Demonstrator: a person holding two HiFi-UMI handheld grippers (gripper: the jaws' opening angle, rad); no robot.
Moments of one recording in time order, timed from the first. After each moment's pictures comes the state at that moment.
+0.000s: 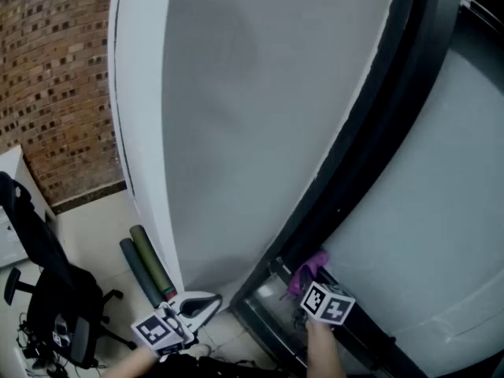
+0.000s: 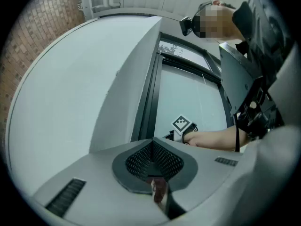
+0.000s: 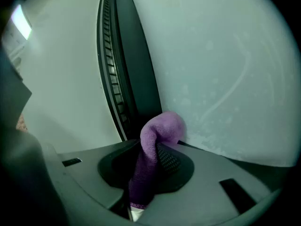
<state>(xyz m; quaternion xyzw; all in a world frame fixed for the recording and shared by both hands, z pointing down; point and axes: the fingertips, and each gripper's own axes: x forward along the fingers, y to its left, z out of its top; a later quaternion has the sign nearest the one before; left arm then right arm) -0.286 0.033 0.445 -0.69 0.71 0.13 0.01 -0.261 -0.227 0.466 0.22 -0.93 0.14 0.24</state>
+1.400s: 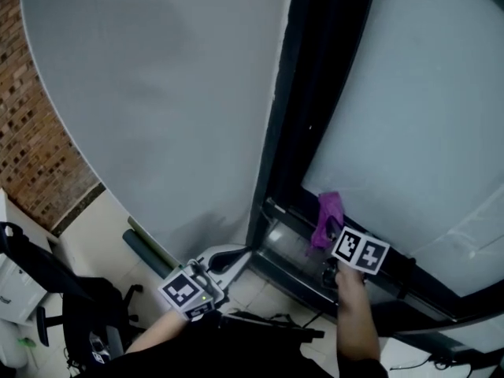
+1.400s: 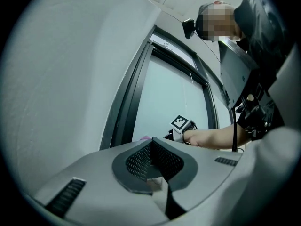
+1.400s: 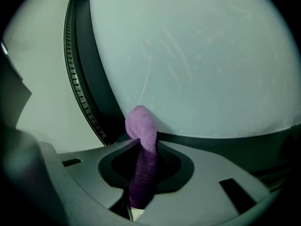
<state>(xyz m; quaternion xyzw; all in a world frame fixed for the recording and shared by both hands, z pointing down) -0.256 -0.020 0.440 -0.79 0.60 0.11 0.00 -0.171 -0.246 0.478 0.34 -0.89 0.25 0.21</state>
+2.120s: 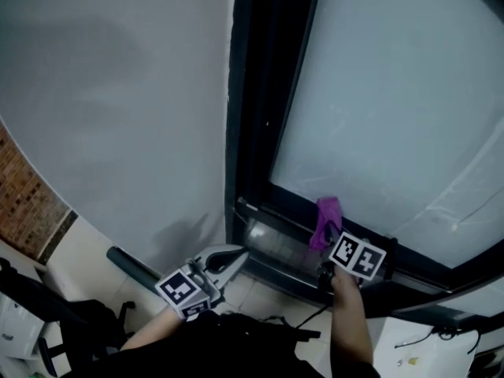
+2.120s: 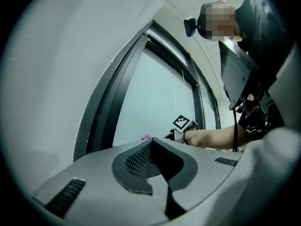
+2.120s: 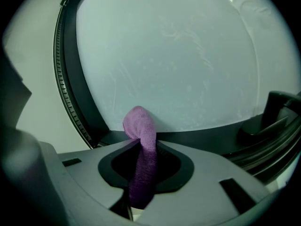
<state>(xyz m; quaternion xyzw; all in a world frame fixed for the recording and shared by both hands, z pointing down) -0.225 -0.048 0.444 -0.84 0.53 0.10 -0.01 -0.090 -0.255 0.479 0.43 -0.85 0.27 0.16</state>
